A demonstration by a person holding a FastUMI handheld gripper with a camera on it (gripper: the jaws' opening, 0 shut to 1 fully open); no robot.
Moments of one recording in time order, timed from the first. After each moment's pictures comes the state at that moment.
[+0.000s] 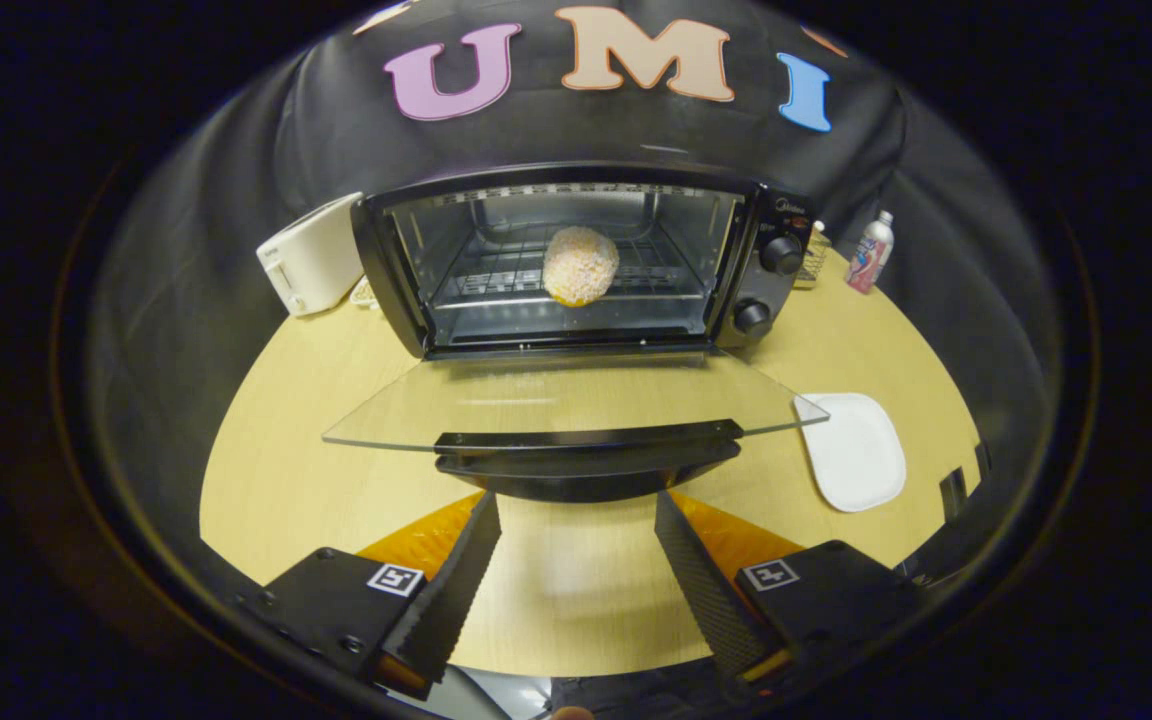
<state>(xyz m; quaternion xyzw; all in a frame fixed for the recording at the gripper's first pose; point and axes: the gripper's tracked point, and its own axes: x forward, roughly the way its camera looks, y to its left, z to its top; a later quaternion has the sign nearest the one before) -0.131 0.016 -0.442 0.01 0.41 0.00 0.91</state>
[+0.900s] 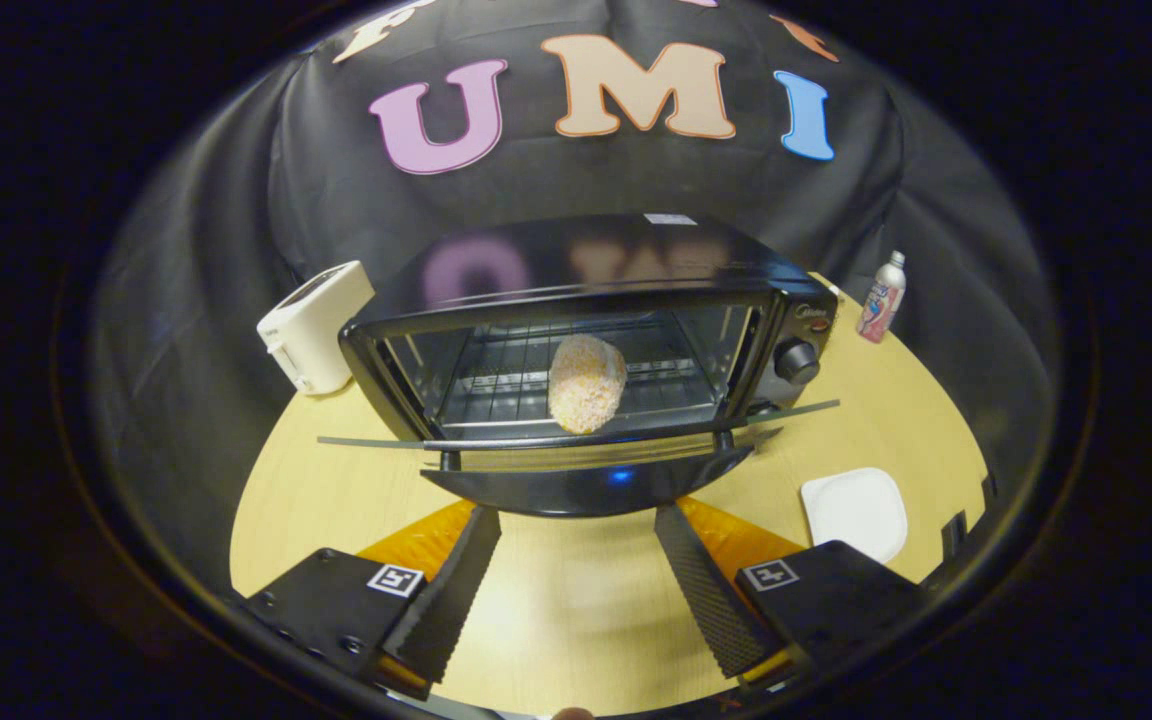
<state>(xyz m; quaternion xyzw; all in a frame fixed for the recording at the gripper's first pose) -0.054 0.023 -0.391 0.05 0.35 0.01 0.94</state>
